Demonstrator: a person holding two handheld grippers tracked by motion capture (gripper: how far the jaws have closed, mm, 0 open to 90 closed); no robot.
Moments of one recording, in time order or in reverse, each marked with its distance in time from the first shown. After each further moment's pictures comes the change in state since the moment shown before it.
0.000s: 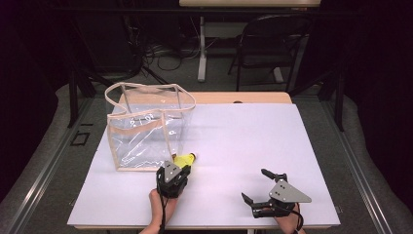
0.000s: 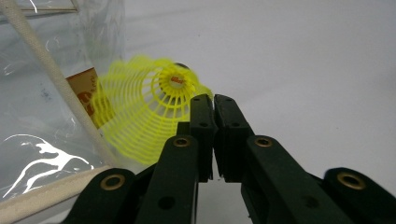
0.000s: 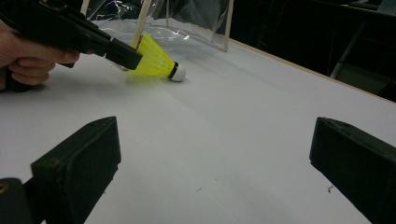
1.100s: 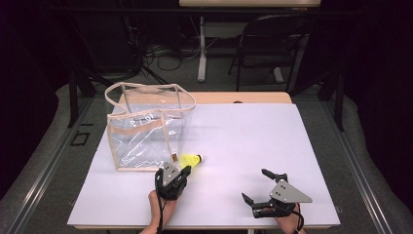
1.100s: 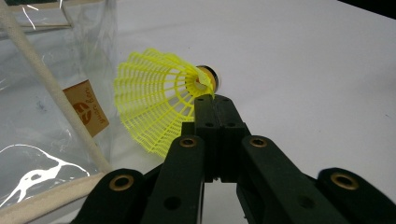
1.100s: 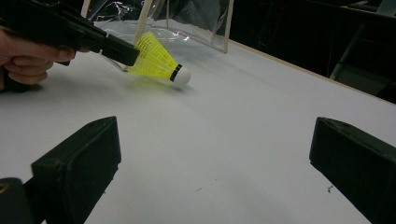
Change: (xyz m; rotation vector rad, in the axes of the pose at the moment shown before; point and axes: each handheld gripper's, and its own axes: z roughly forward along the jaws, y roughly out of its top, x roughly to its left) left arm -0.002 -0.001 -0.007 -0.051 -0.034 0.026; right arm 0.000 0.000 -0.001 -0.004 0.000 0.000
